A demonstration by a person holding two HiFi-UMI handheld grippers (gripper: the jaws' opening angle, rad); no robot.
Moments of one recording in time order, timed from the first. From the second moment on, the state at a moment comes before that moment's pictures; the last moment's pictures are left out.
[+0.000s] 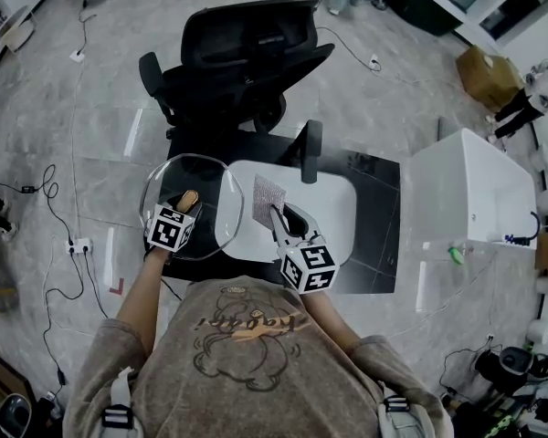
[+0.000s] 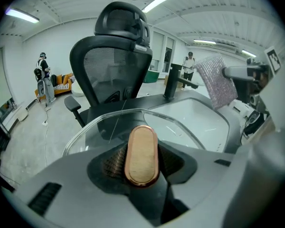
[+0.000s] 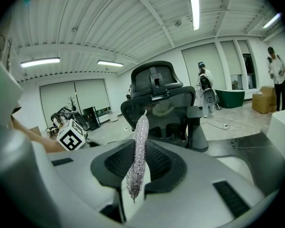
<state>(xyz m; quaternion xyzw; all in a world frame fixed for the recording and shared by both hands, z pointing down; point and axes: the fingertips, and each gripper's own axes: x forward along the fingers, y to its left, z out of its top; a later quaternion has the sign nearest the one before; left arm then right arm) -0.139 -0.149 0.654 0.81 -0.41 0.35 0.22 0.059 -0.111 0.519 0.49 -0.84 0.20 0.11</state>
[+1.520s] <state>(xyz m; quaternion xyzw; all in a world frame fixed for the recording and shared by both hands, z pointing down) -0.057 -0.135 0.484 0.80 -0.23 -0.14 0.54 0.056 -0.119 0.398 0.43 -0.88 0.19 -0.09</state>
